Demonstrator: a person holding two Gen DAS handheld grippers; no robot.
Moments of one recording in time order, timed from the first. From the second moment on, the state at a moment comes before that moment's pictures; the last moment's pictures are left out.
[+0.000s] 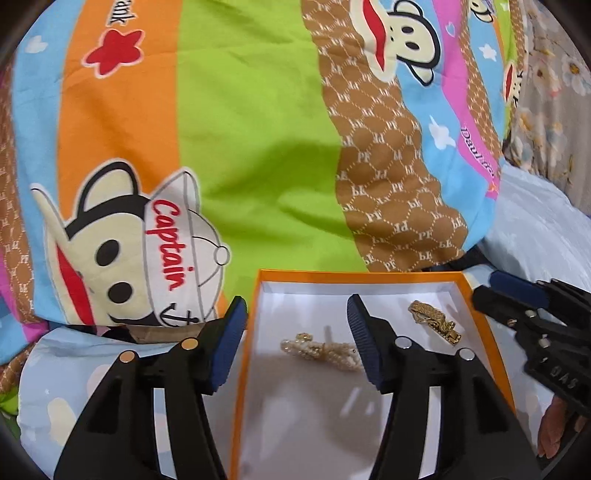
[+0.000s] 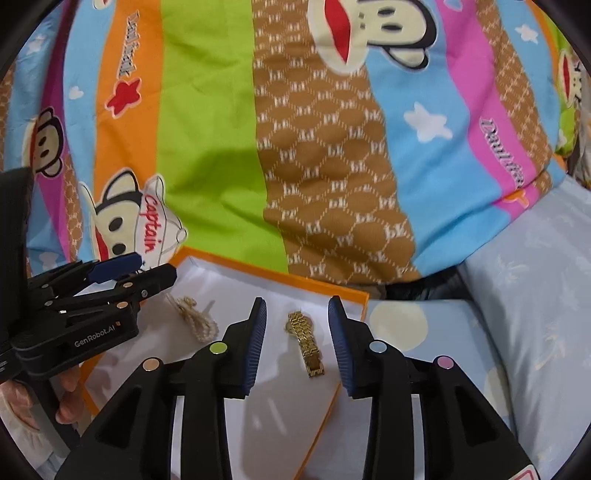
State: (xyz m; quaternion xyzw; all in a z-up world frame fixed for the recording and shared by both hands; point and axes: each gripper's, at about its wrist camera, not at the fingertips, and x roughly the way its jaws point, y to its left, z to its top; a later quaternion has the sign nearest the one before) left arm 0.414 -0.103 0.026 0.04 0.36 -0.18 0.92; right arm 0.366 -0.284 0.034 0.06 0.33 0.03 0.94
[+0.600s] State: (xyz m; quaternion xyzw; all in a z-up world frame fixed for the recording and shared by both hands) left arm 0.332 -0.031 -0.012 0.06 0.43 -0.16 0.89; right arm 0.276 -0.243 -0.008 0.03 0.41 0.07 0.91
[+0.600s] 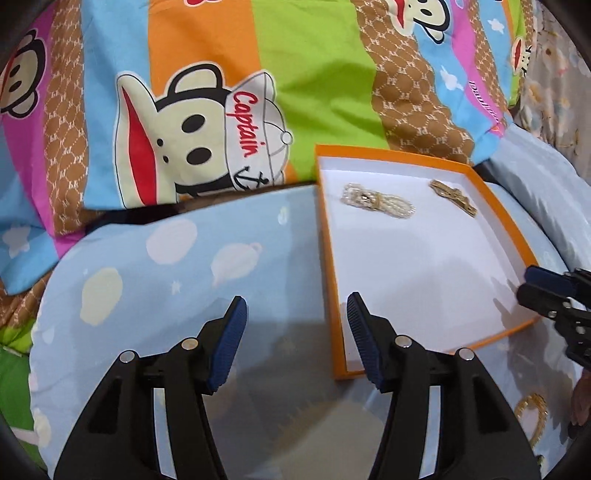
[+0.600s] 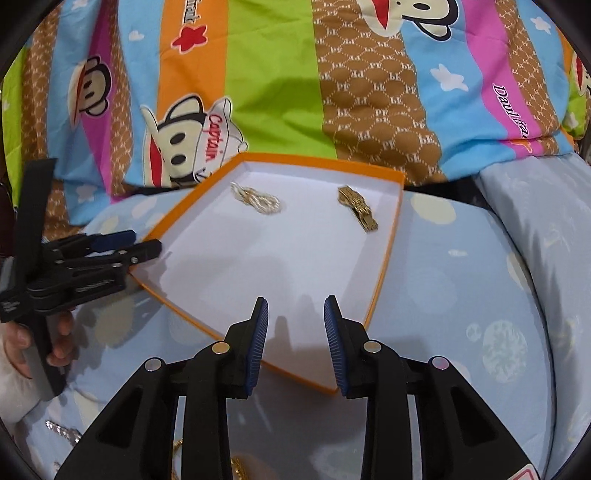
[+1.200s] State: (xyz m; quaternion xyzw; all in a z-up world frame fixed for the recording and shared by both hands) left arm 0.256 -0.035 -0.011 0.07 0.43 -0.20 0.88; right arm 0.203 -0.251 -0.003 0.04 0.41 0.05 0.91
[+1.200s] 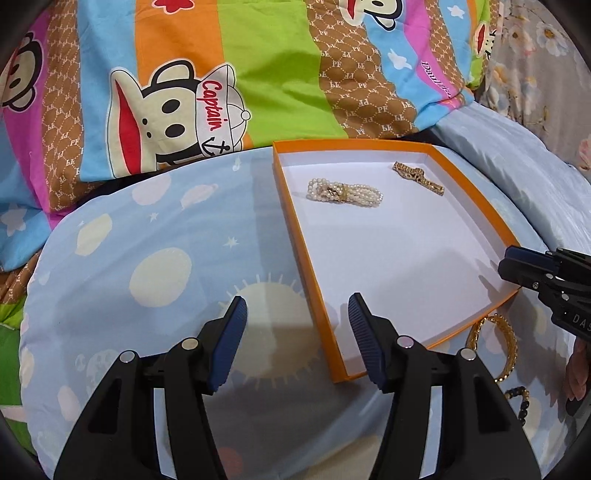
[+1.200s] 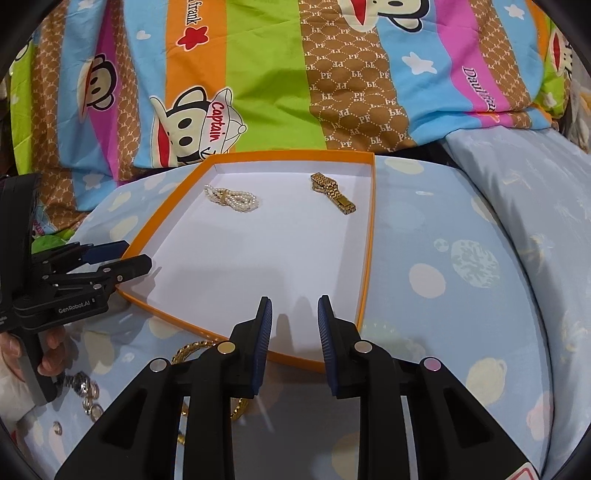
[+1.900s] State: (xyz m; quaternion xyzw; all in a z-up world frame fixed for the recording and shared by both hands) left arm 0.137 0.034 0.005 0.05 0.40 -0.17 0.90; right arm 0.113 -0.213 0.007 0.09 0.37 0.07 0.92
